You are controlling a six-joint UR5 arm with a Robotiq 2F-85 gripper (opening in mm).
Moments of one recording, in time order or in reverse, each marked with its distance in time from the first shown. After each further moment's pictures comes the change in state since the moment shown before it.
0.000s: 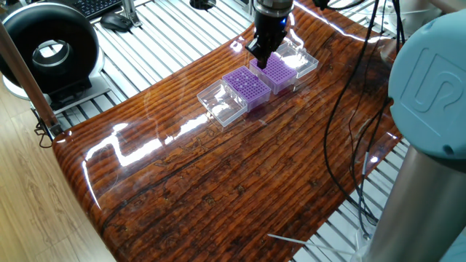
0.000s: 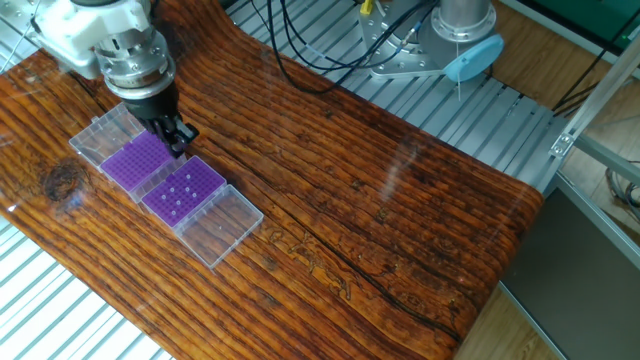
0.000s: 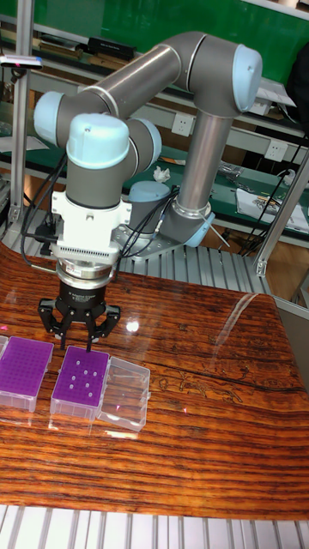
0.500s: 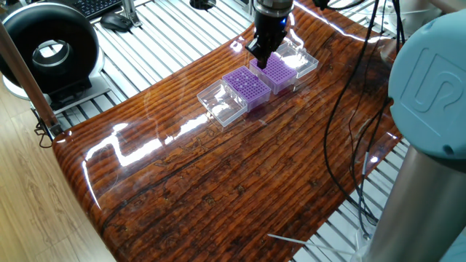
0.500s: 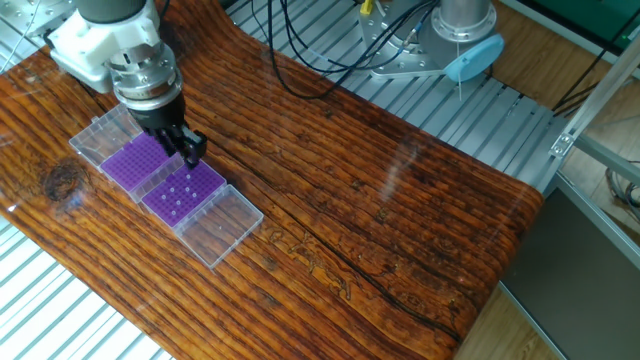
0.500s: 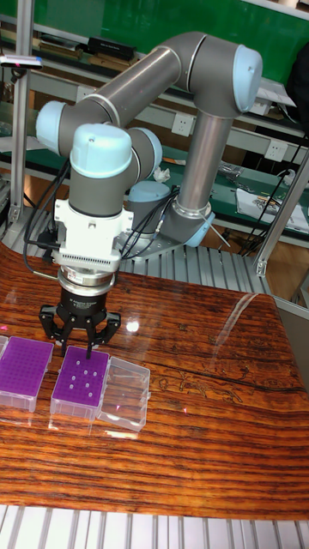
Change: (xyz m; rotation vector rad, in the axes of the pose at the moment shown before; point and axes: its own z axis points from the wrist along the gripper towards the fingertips) arm -0.005 0.003 0.011 0.009 -0.016 0.010
